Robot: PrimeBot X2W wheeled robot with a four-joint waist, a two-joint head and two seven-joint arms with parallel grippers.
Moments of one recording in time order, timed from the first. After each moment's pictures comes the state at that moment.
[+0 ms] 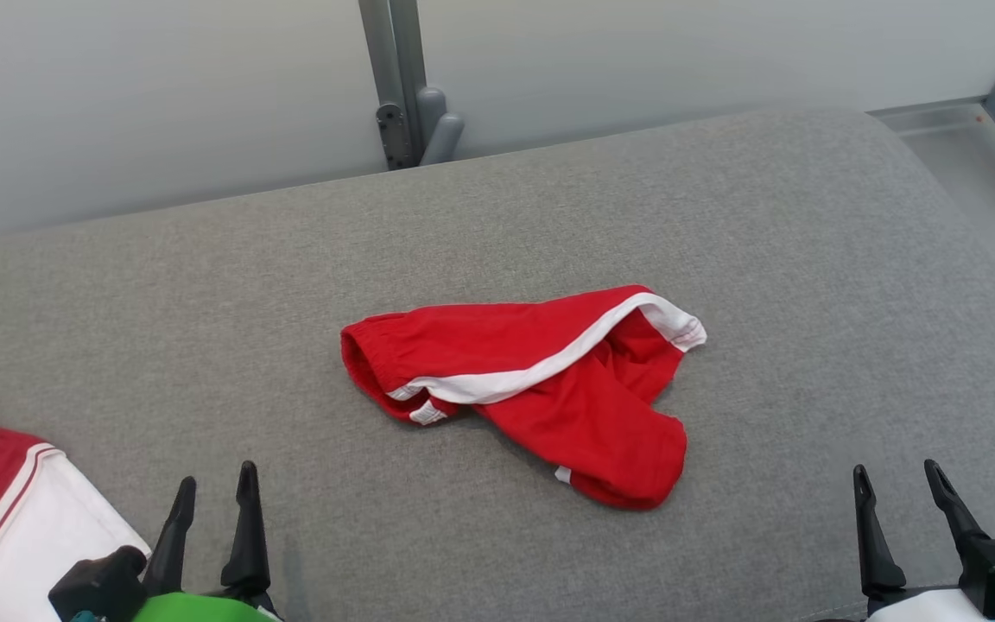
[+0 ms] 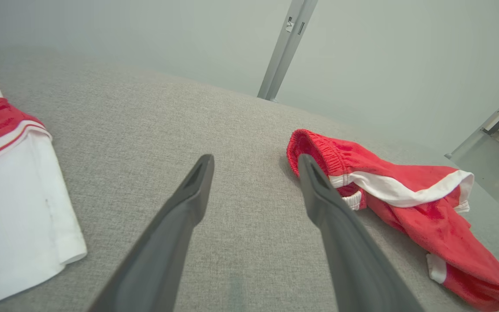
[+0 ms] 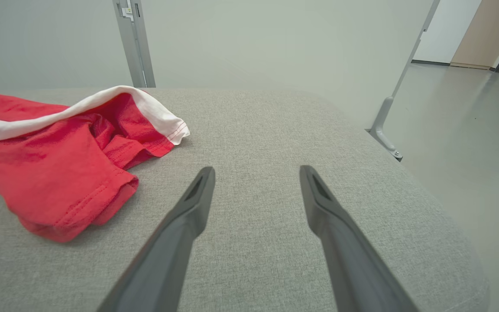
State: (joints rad) left arm 0.03 0.21 -0.22 0.19 -0.66 0.05 -0.26; right arm 0.17 -0.05 -0.15 0.10 -0.02 0.13 -0.26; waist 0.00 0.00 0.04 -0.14
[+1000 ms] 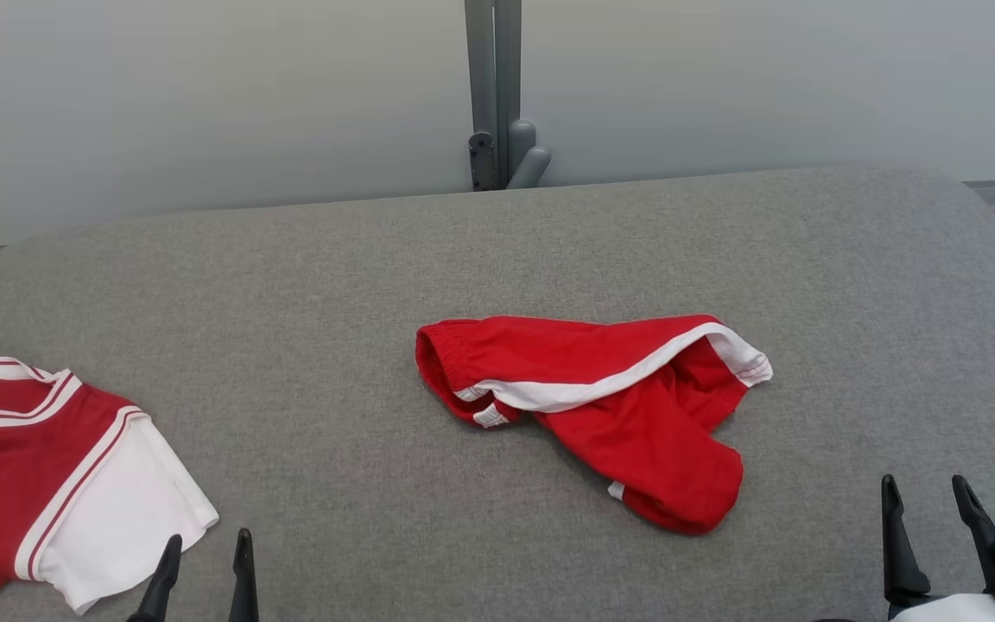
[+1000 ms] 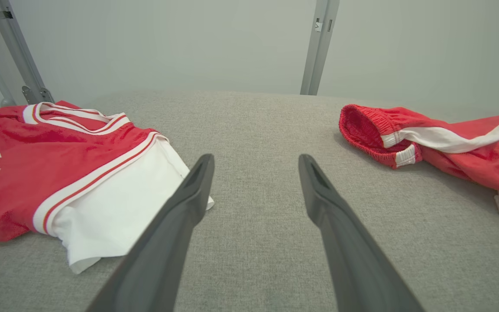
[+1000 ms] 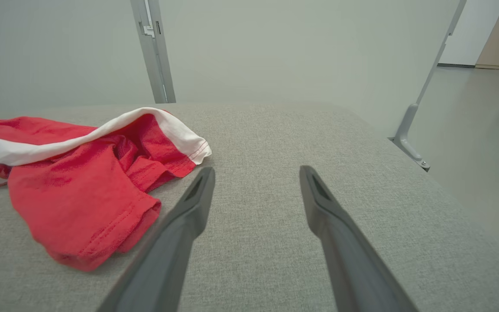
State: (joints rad) left arm 0.21 0.08 0.03 0.13 -0.19 -0.13 -0.26; right arm 0.18 -0.05 -0.20 0.13 0.02 0.13 -0.26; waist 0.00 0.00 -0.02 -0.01
